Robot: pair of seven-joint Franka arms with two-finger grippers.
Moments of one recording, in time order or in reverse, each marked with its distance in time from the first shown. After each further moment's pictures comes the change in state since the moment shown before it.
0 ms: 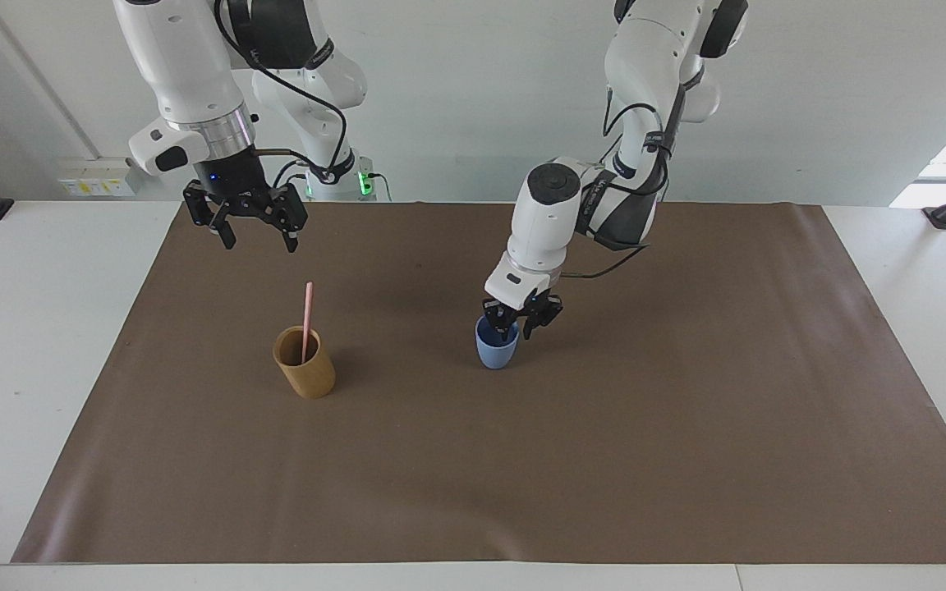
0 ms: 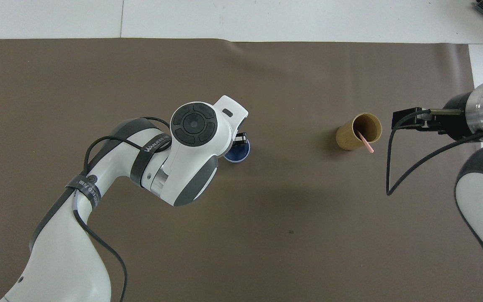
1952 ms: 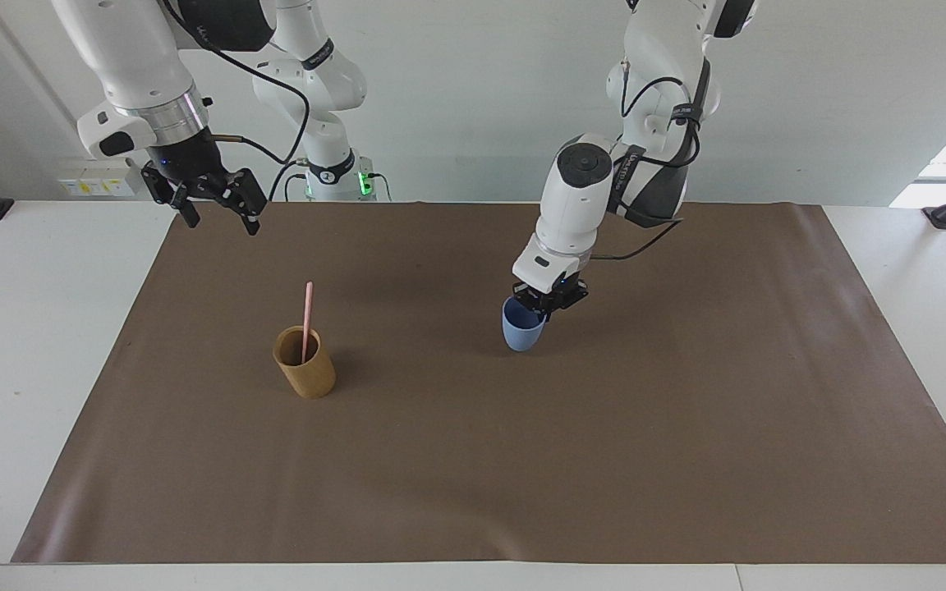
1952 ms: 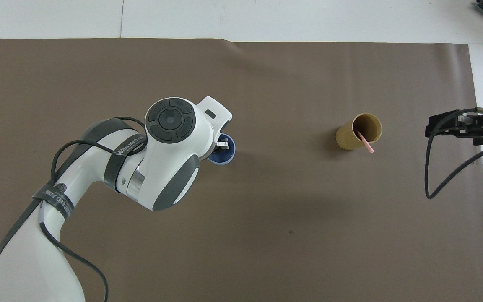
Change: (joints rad) left arm 0.040 -0.072 -0.004 -0.034 -0.012 -0.084 0.078; right arm -0.074 -0.002 -0.012 0.067 0.001 -0.136 -0.015
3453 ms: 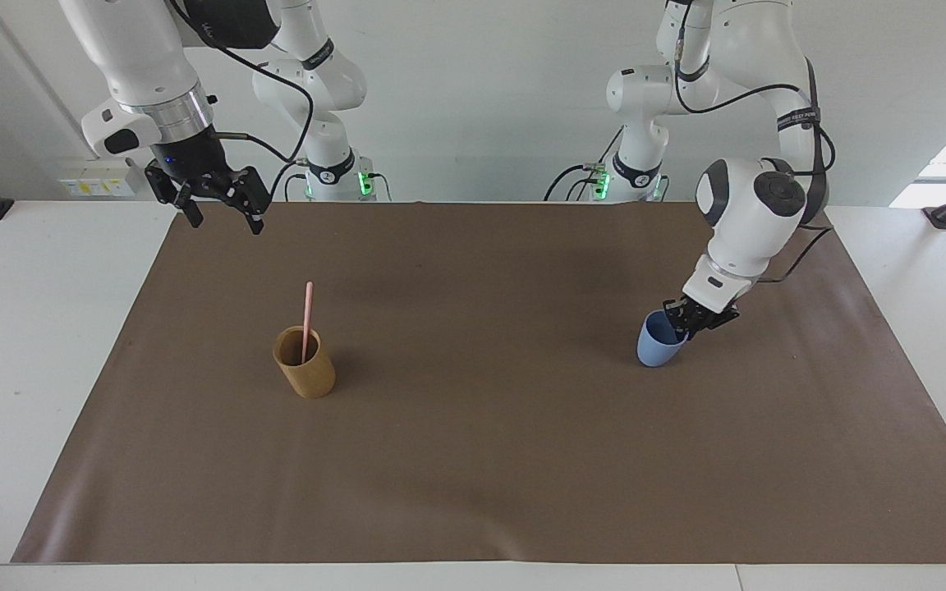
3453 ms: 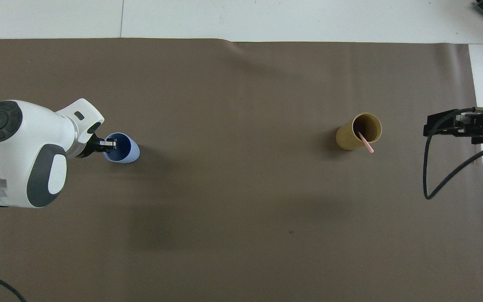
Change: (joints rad) left arm 0.436 -0.177 0.015 -0.357 -0.048 0.174 0.546; right arm 0.008 0.000 -0.002 0.007 0.000 -0.008 0.000
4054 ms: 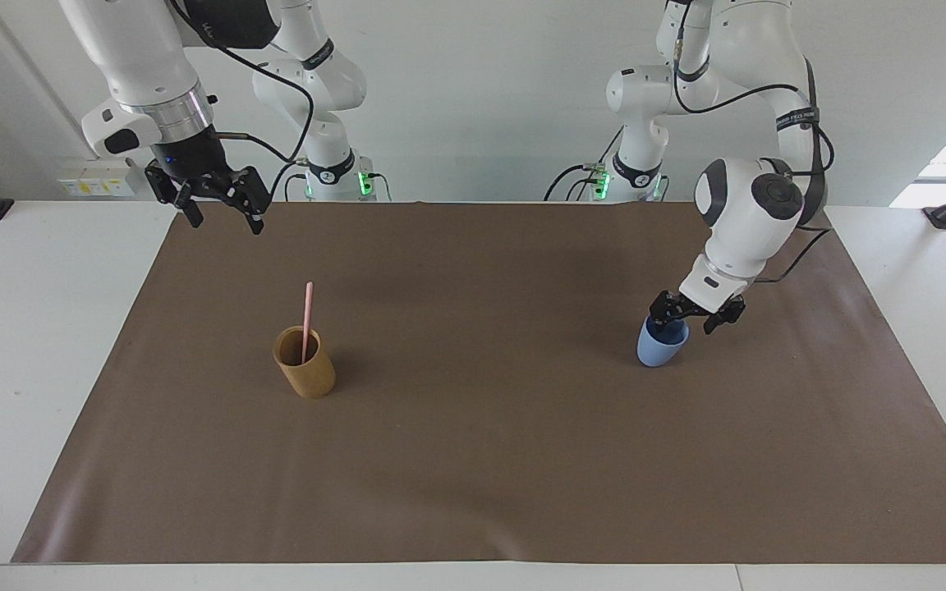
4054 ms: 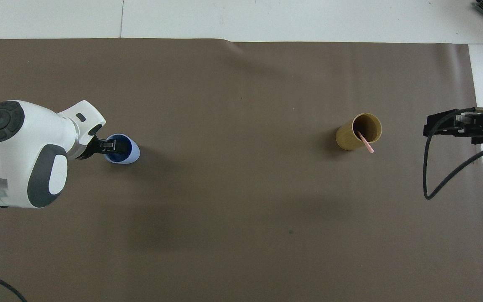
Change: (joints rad) left arm 0.001 0.000 0.000 -0.007 0.000 -0.011 0.029; right arm 0.000 0.000 0.000 0.000 0.000 0.000 0.000
